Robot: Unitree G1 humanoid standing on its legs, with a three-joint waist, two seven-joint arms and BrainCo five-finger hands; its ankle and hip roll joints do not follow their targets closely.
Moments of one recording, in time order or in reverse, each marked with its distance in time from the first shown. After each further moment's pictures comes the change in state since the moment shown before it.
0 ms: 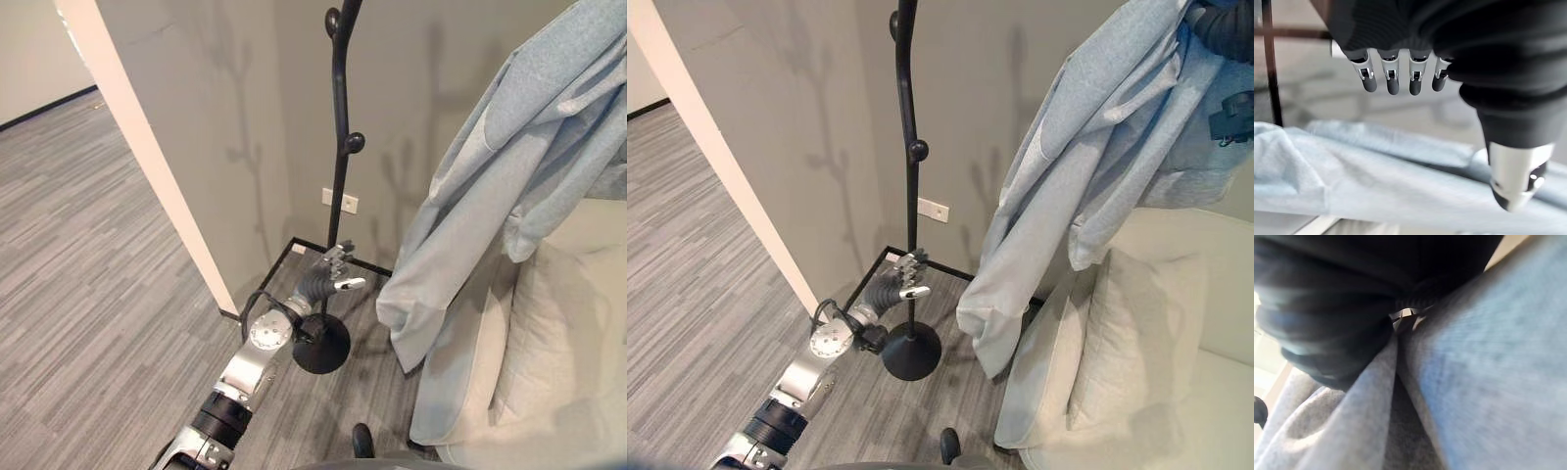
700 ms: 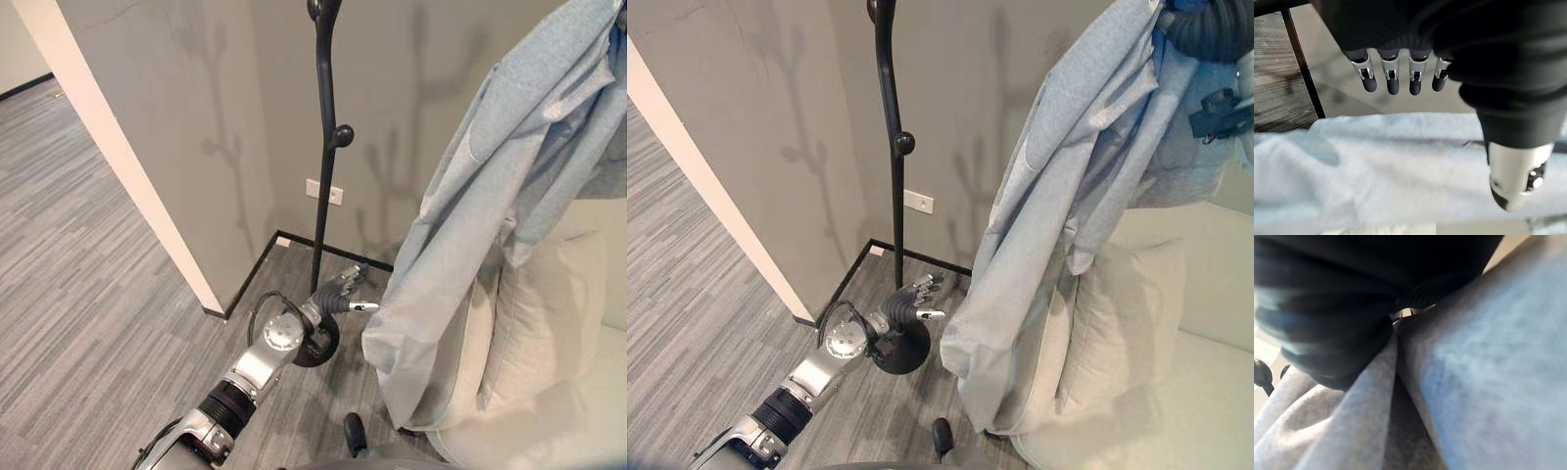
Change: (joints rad) left arm -0.031 0.054 -0.081 0.042 0.080 0.001 -0.020; right arm -0.295 -0.013 0.303 0.032 -0.021 0.002 -0.003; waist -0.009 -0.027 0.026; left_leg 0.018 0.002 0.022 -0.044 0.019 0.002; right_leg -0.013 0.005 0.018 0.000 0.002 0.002
